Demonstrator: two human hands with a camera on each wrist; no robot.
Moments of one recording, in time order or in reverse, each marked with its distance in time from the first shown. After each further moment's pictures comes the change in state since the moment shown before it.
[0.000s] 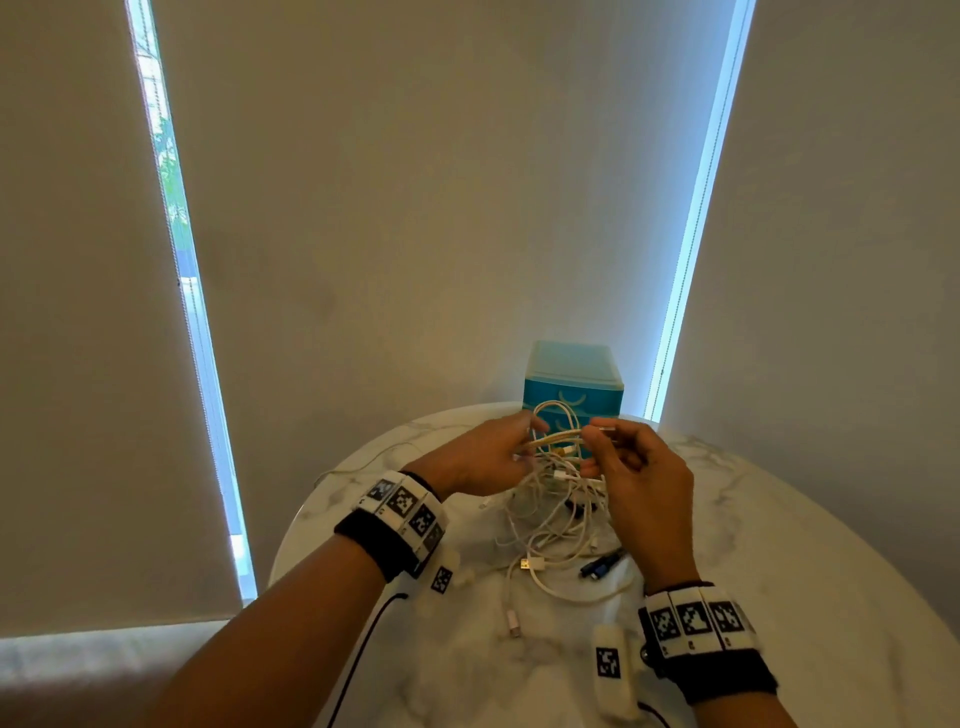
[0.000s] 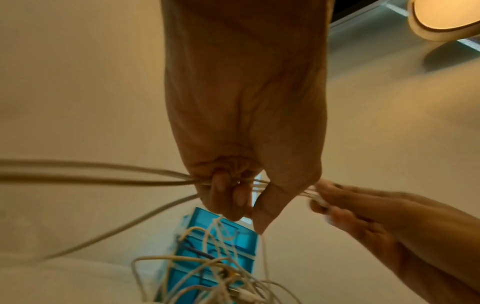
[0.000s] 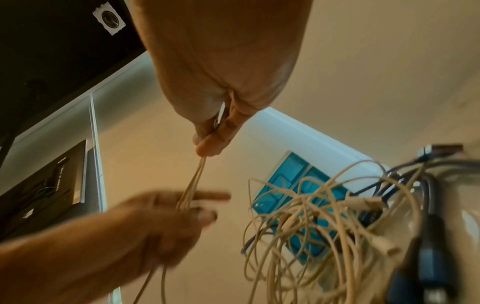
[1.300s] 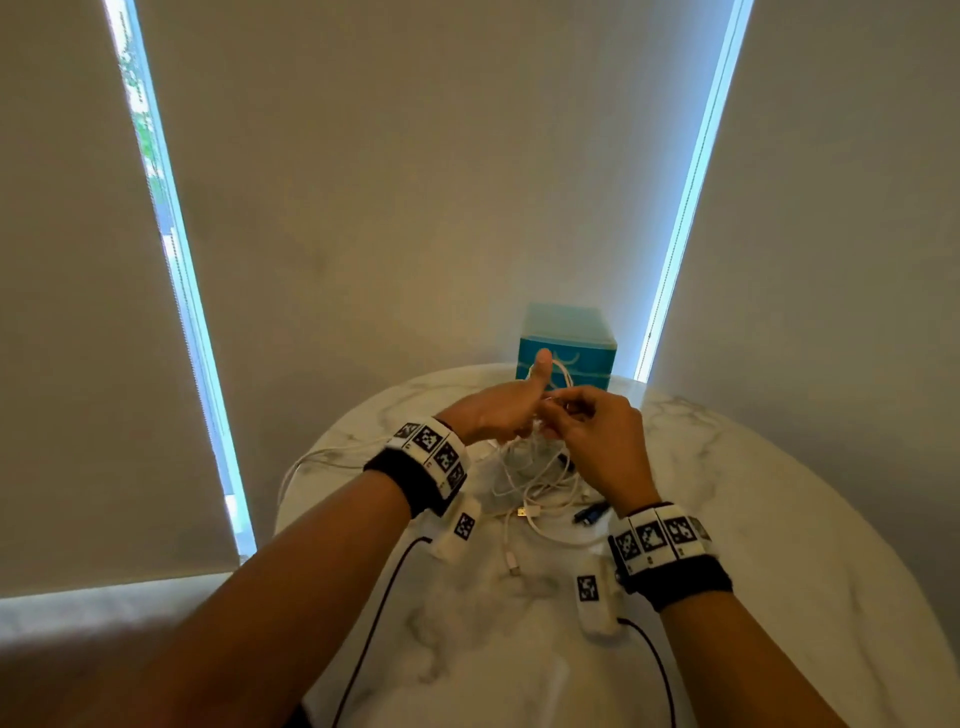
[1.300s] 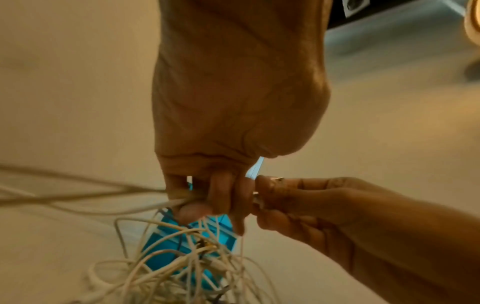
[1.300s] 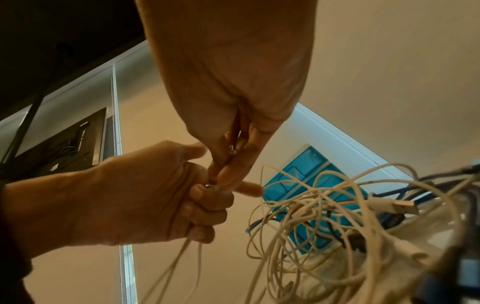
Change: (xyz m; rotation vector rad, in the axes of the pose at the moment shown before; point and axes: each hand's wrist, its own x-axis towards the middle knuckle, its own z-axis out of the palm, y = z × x) left_hand 0.004 0.022 0.012 -0.384 -0.138 -0.182; right_hand 0.001 -0.007 0.026 -0.317 -0.230 0.026
